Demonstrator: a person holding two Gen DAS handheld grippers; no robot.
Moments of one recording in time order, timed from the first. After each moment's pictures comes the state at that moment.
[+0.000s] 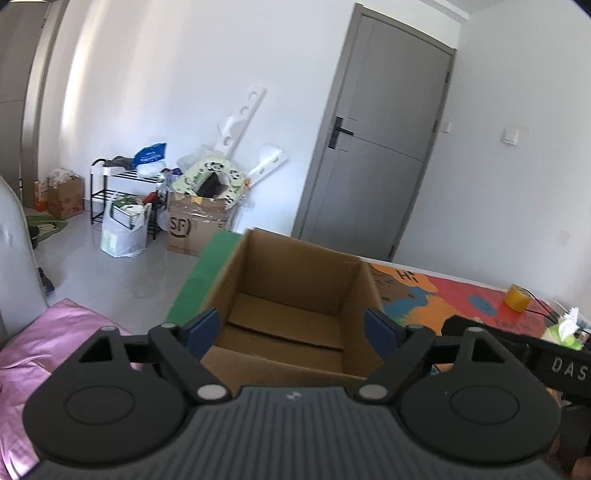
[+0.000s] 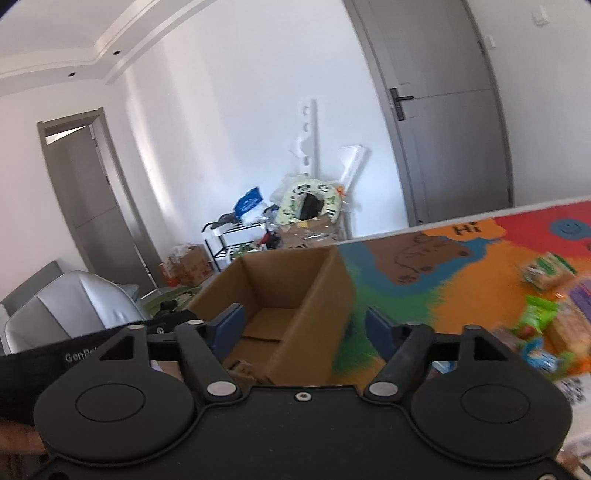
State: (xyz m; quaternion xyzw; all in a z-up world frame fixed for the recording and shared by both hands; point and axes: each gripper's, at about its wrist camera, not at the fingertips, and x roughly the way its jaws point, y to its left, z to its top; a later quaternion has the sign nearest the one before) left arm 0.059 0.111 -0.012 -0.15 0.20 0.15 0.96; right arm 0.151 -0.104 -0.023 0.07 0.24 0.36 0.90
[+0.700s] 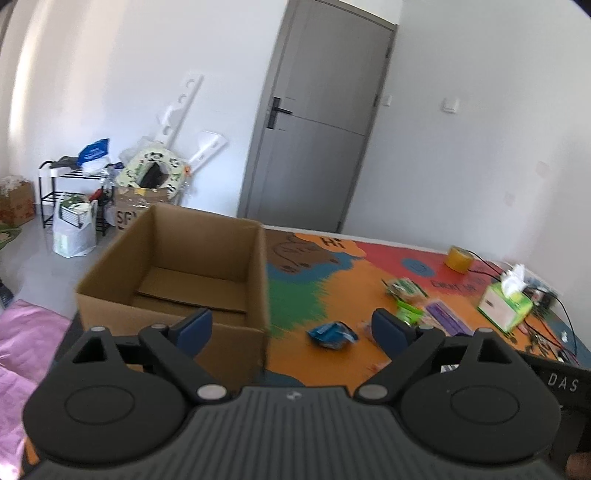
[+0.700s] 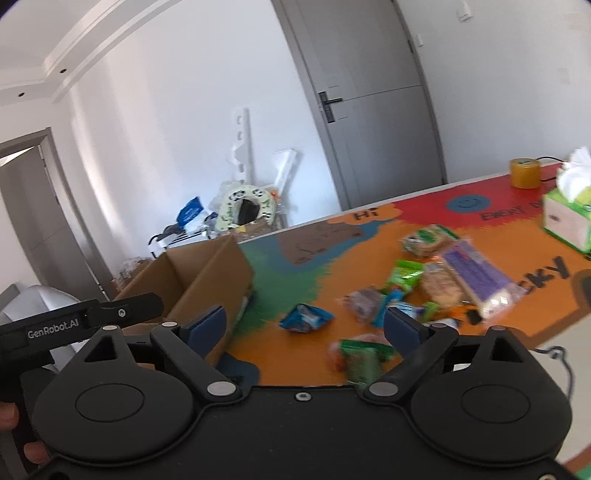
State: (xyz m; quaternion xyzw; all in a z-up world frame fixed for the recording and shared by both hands) left arm 0.055 0.031 -0.016 -0.13 0.22 0.07 0.97; right arm 0.134 -0.203 -0.039 0.09 0.24 0.27 0.93
